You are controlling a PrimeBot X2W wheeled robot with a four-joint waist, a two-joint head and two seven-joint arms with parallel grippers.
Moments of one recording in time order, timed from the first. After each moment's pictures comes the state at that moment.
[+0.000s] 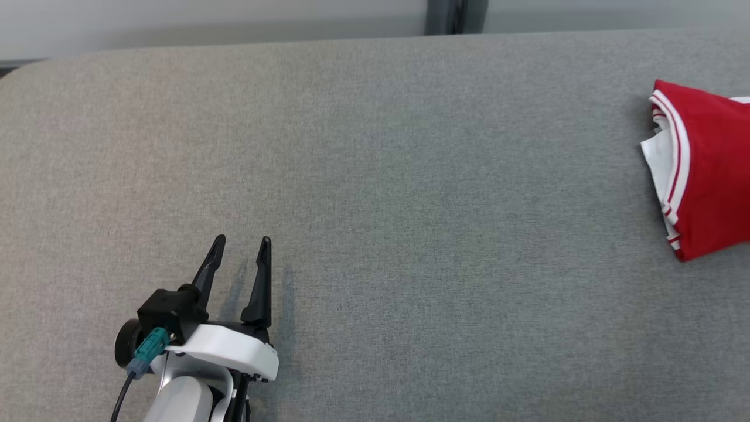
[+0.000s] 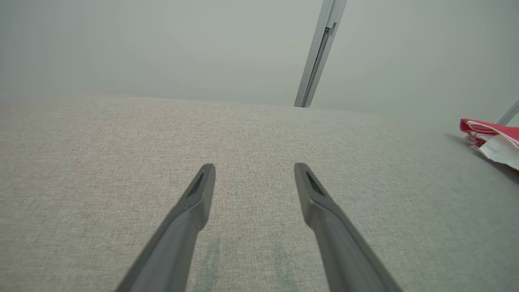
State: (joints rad) left arm -0.20 0.10 -0.24 0.29 -0.36 0.04 -0.25; right arm -0.96 -0.49 -0.04 1.08 0.00 0.13 -0.15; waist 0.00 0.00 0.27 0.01
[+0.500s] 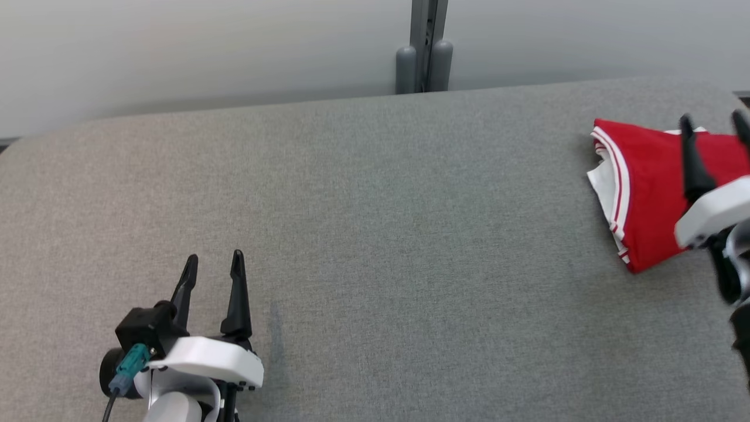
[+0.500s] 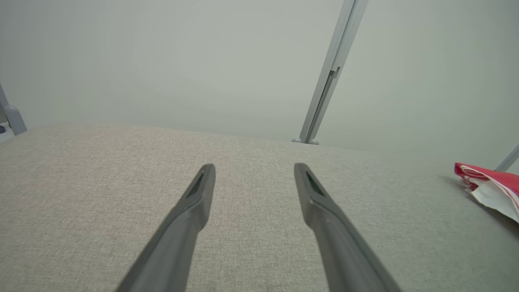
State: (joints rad) left arm -0.16 0.09 -0.17 0.30 -0.39 0.10 -0.26; right arm -0.73 -0.34 0.11 0.82 0.26 0.13 -0.24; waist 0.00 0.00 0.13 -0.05
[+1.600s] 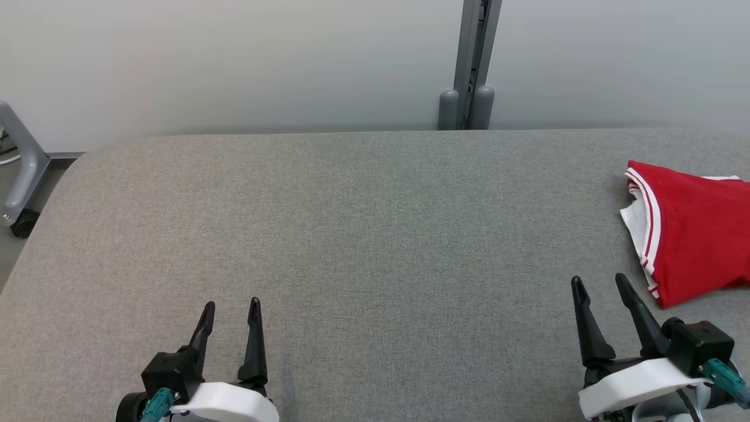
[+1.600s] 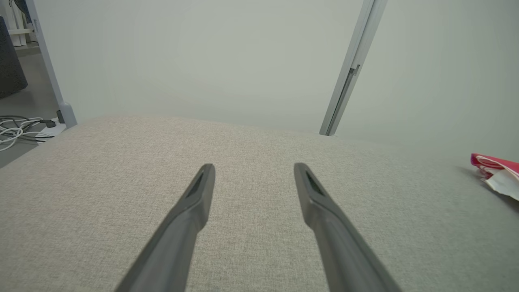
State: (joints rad) left arm -0.02 0.06 -0.20 0.27 -0.34 0.12 -0.26; right arm -0.05 -0.05 0.05 0.20 0.24 0.13 -0.19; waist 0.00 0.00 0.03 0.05
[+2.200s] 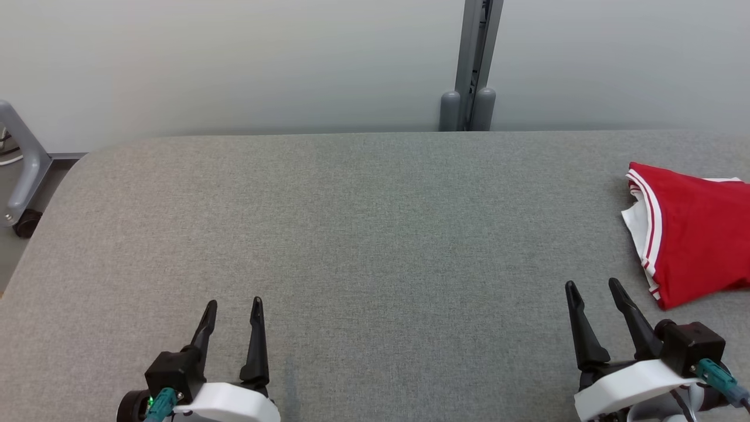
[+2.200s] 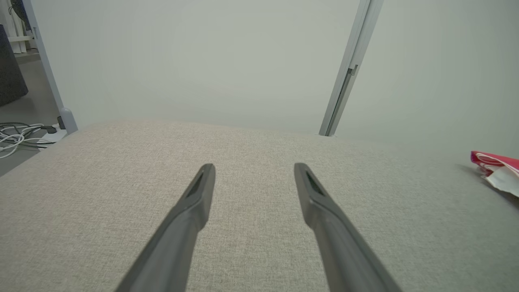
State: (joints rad) left arm -0.02 0.05 -0.19 0.27 -0.31 0.11 -0.26; right arm -0.06 -0.05 0.06 0.23 0.25 0.13 -0.20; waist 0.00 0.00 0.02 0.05
